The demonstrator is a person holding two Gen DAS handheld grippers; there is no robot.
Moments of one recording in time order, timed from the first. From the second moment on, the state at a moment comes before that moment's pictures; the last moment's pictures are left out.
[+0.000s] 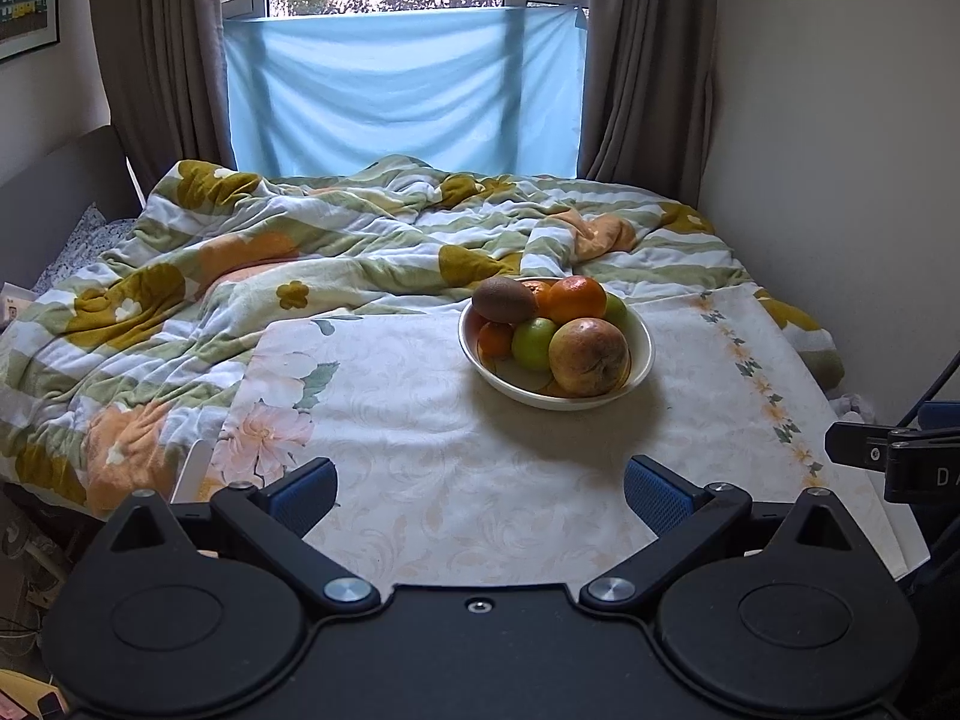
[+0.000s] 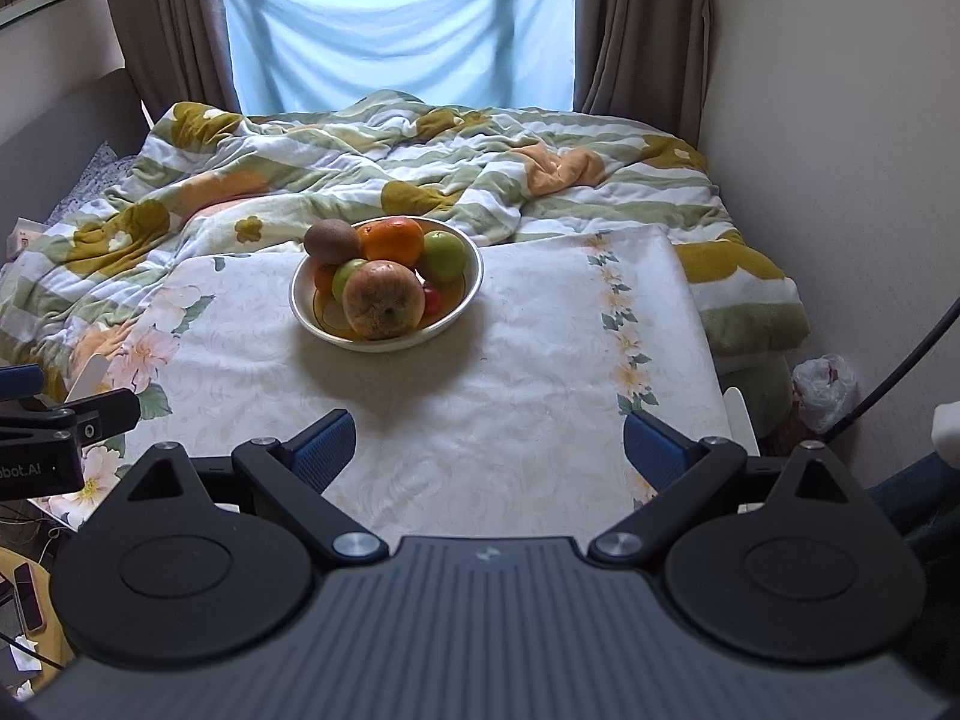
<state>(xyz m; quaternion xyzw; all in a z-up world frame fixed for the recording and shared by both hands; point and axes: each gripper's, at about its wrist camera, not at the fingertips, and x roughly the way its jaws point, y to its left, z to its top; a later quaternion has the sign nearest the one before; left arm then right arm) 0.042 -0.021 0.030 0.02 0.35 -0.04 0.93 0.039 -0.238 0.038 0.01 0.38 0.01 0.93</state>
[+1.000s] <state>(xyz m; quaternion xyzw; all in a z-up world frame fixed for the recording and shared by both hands) 0.046 -0.016 0.027 0.03 0.35 -0.04 0.93 0.045 -0.234 0.031 0.02 0.39 0.00 0.92</state>
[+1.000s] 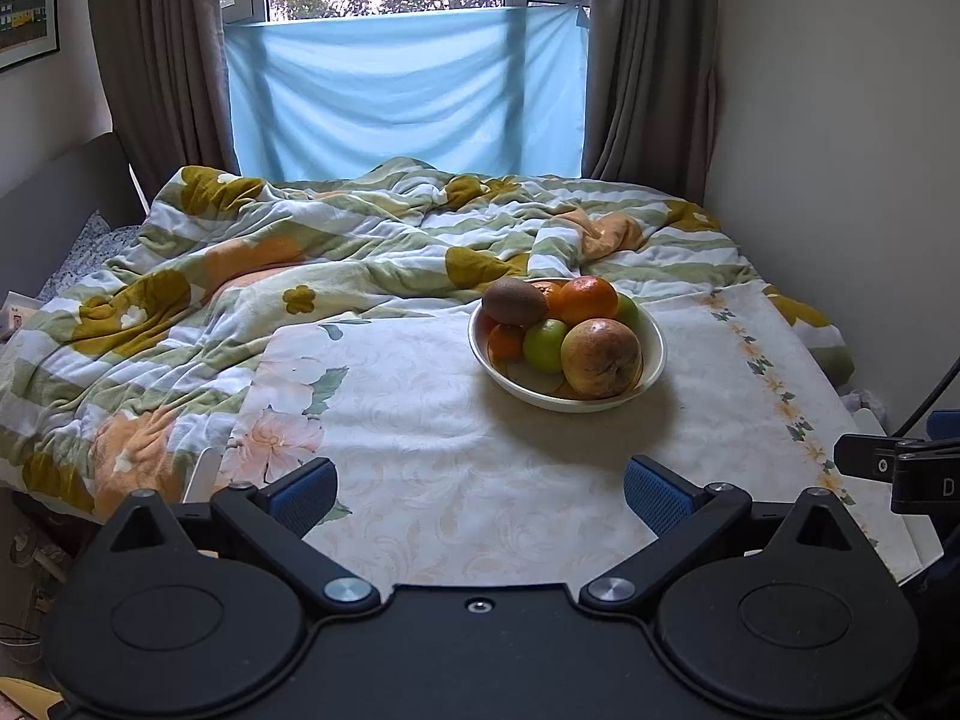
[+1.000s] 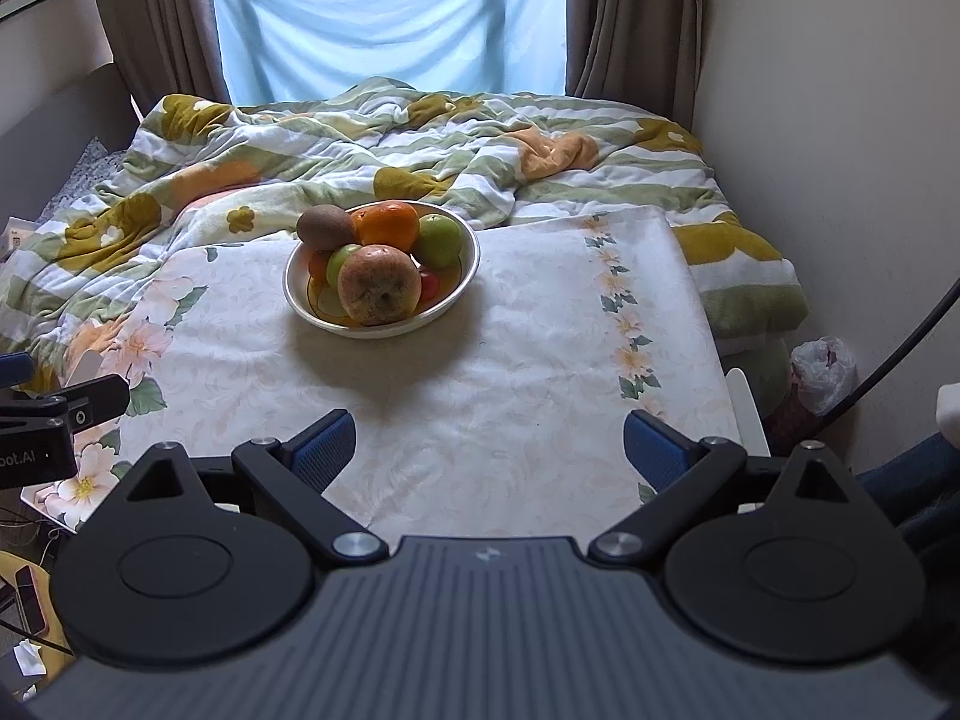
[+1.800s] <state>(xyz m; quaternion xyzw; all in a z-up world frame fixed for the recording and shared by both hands) 0.047 -0.019 0.027 0.03 0.35 -0.03 0.93 0.045 -0.234 0.030 0.02 0.39 0.00 0.92</state>
